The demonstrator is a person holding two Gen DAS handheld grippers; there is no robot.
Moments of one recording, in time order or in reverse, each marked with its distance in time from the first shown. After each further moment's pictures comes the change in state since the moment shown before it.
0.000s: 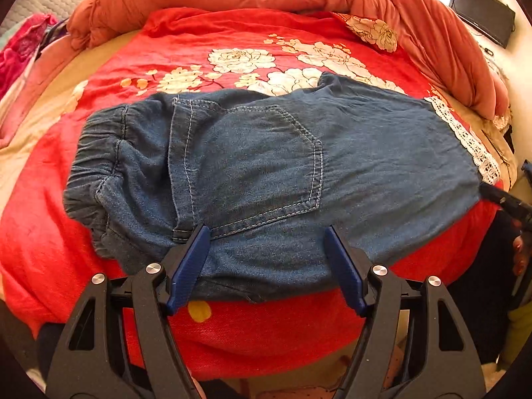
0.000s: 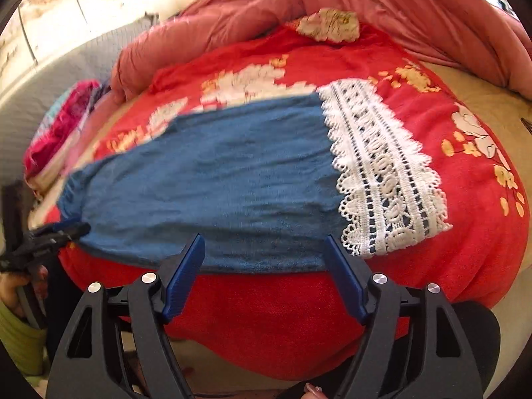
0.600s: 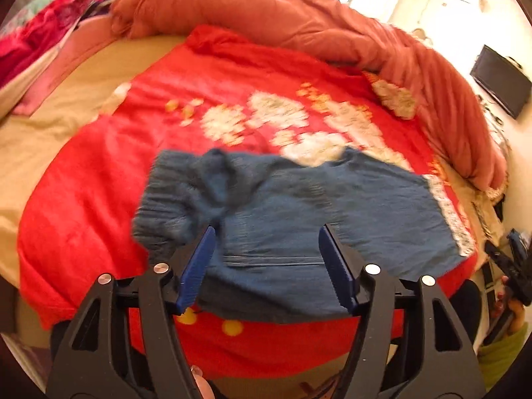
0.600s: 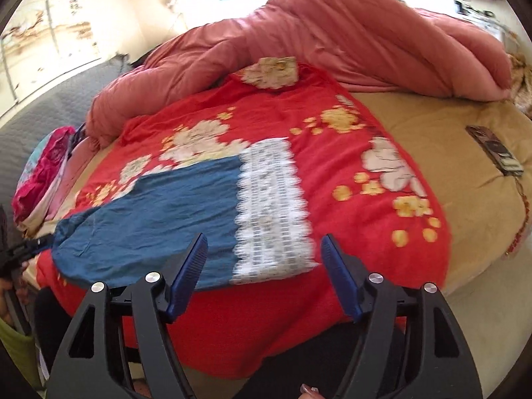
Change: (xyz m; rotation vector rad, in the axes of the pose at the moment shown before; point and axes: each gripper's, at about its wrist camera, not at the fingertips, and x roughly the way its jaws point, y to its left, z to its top) left arm -0.049 0.033 0.032 -0.203 -0.116 -0.051; right arm -0.054 -0.045 0.020 0.050 -0.118 -0.101
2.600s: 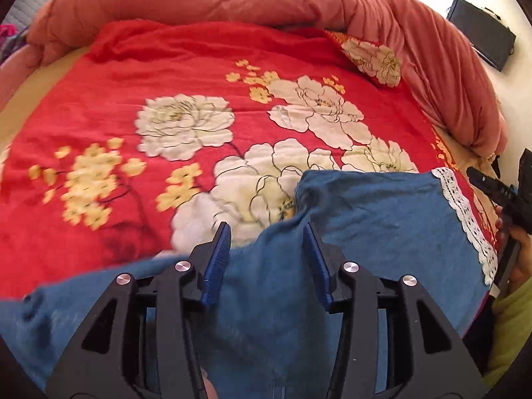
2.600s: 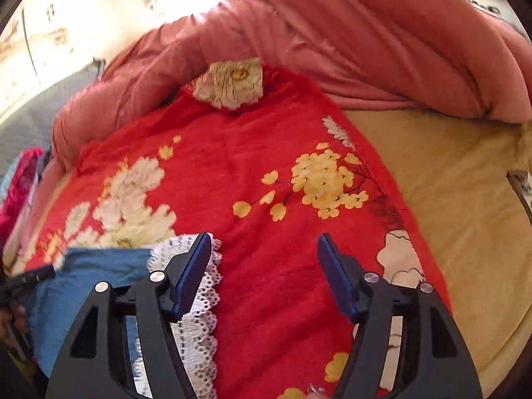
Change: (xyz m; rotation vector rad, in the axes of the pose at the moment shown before) left arm 0.141 -0.066 0.065 0.174 0.090 -0.054; right arm 0.127 -0.090 0.111 0.070 -0.019 -0.043
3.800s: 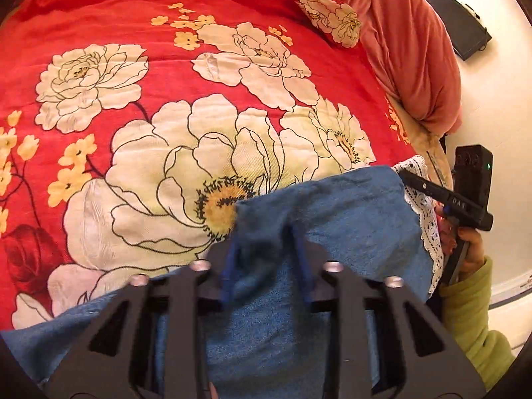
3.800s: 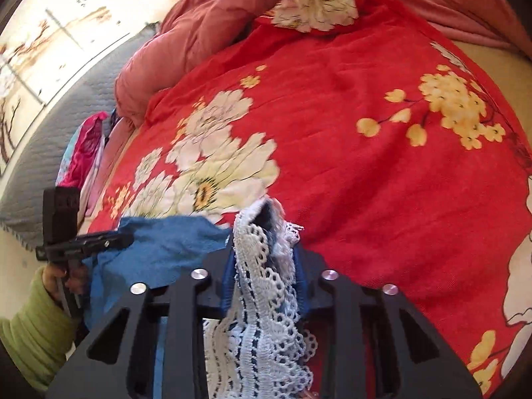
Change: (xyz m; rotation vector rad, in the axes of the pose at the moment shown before) left arm 0.049 -0.015 0.017 -0.030 0.248 -0.314; right arm 0.042 0.050 -0.024 -0.041 0.277 0.366
